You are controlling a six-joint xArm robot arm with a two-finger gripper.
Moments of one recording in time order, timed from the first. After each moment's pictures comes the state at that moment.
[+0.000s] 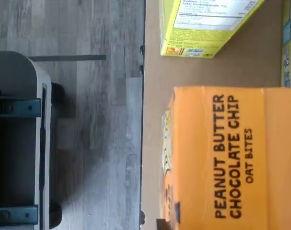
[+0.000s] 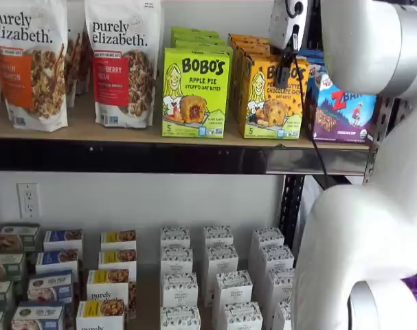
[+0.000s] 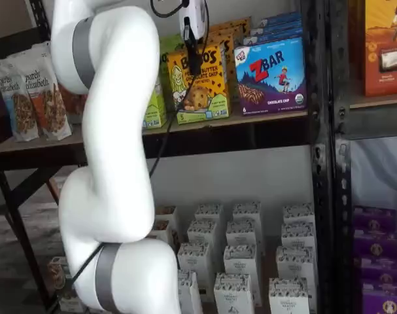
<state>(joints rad) -0.05 0.06 -1.84 0.08 1.84 -1.60</state>
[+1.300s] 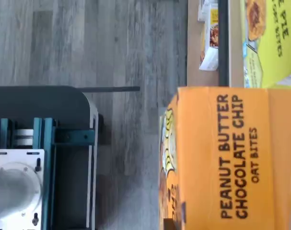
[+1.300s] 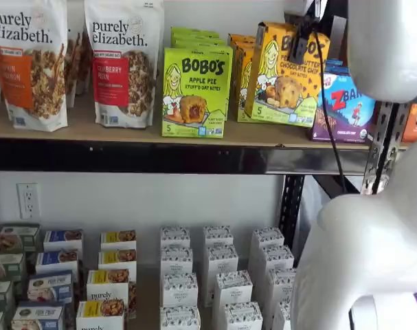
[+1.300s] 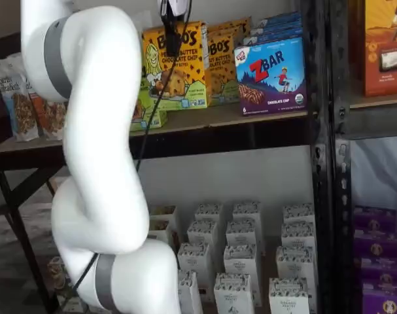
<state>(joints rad) -0.09 -0.15 -1.83 0.18 2.04 -1.59</state>
